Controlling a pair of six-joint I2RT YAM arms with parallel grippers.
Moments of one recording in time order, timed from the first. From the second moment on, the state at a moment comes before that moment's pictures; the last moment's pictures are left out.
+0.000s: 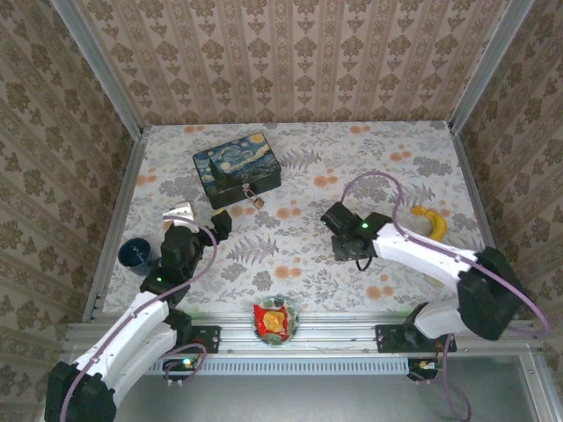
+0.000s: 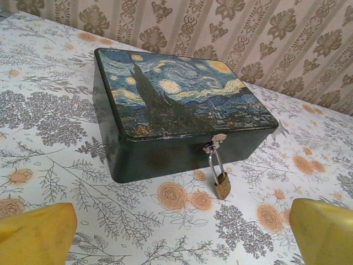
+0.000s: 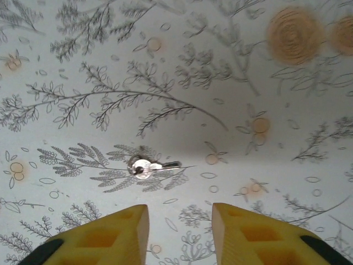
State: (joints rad) left arm -0.44 0.67 0.29 0.11 -0.22 -0.44; right arm 0.72 1.42 0.91 -0.82 0.25 0.62
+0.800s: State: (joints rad) left arm -0.44 0.68 0.27 0.11 -0.23 -0.44; right arm 0.74 1.71 1.02 -0.82 0.18 0.61
